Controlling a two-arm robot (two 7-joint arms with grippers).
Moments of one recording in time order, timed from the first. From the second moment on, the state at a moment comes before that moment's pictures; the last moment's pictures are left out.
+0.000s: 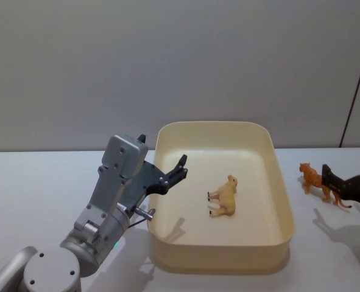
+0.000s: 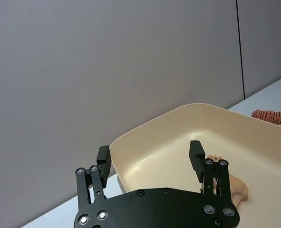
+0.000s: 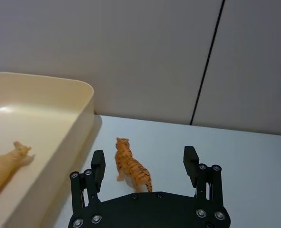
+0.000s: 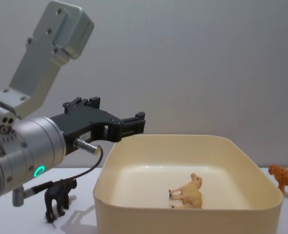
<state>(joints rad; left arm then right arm) -0.24 0.38 0.45 -1.63 -0.20 0.01 -0.01 0.09 0.30 -0.09 -1.65 0.23 0.26 0.05</state>
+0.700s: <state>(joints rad) -0.24 0.38 0.45 -1.63 -0.20 0.01 -0.01 0.20 0.26 -0.12 -1.42 0.15 0.22 0.04</state>
